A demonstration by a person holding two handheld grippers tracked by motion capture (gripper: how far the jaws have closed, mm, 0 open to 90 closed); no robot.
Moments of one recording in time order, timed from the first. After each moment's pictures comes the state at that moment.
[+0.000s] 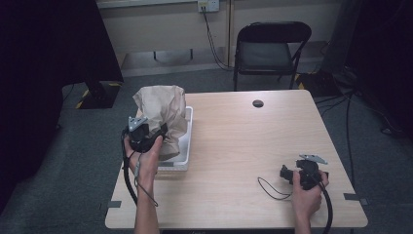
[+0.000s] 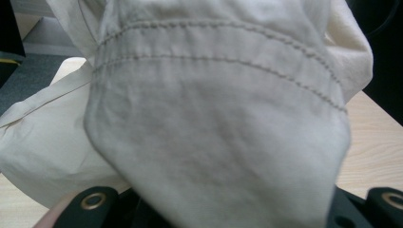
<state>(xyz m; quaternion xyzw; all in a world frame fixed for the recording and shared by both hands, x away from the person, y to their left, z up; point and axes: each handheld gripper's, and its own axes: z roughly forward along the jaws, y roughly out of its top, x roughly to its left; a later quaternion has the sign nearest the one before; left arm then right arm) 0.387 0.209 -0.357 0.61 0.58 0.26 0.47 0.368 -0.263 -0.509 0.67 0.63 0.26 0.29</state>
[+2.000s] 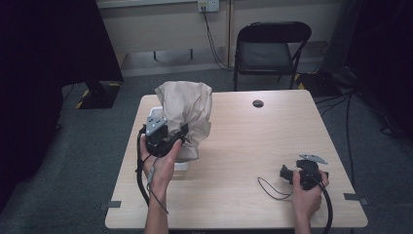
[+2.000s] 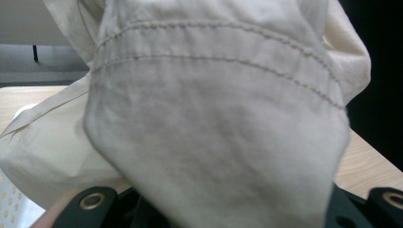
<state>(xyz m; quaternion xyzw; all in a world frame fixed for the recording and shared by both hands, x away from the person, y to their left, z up) 0.360 0.156 -0.328 0.65 0.51 0.25 0.51 0.368 -0.263 -0.509 0.67 0.63 0.26 0.29</state>
